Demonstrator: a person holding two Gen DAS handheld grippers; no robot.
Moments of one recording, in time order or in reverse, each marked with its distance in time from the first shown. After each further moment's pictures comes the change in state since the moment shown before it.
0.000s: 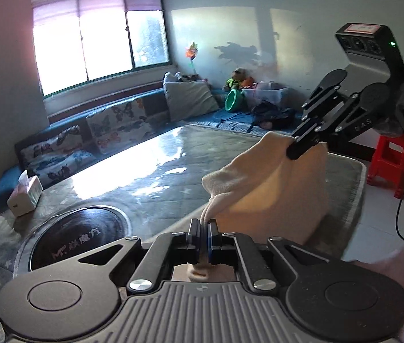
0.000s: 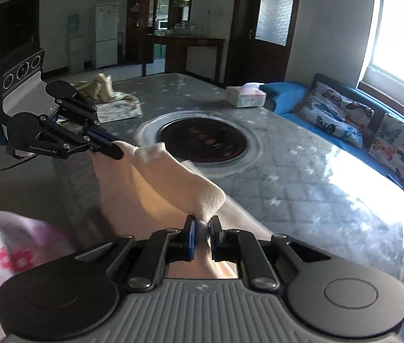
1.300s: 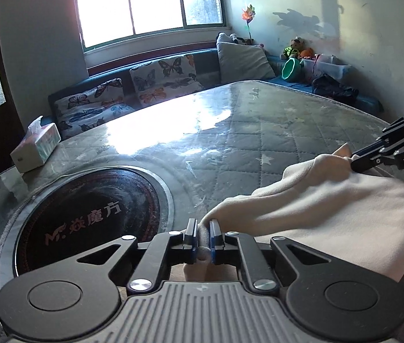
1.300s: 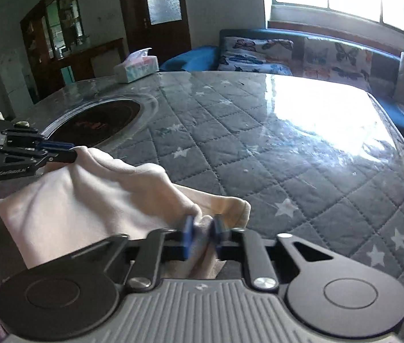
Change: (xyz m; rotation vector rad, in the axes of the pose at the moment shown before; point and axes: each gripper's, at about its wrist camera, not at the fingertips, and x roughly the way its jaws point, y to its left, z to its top) left arm 0.128 0.052 -0.023 -0.124 0.139 0.179; right arm 0.097 -0.087 -0.078 0.402 0.015 -0.205
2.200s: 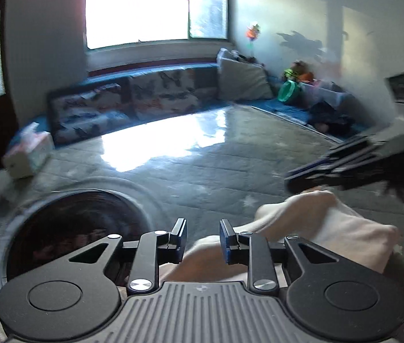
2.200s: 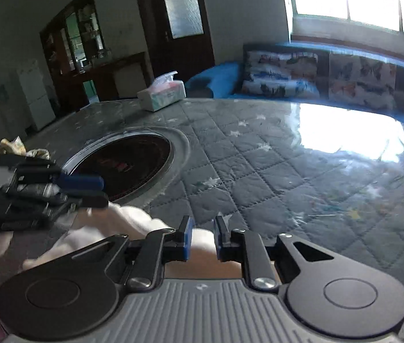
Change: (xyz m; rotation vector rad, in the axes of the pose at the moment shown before) left arm -0.005 -0.004 0.035 -0.094 -0.024 -0.082; right arm 0.035 0.016 0.066 0.042 -0.008 0.138
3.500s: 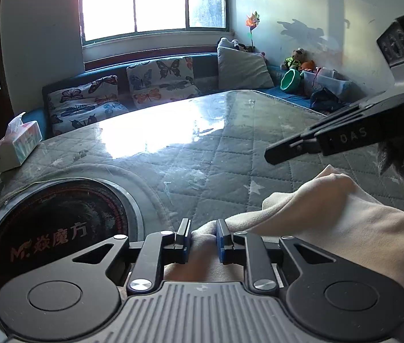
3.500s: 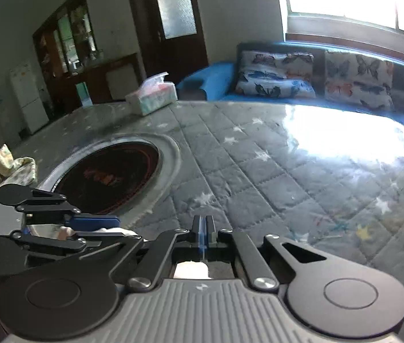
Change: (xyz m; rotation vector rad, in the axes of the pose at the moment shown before) left arm 0.037 -0.004 -0.013 0.022 0.013 0.038; right arm 0.029 -0.002 0.012 0.013 0.001 -0.022
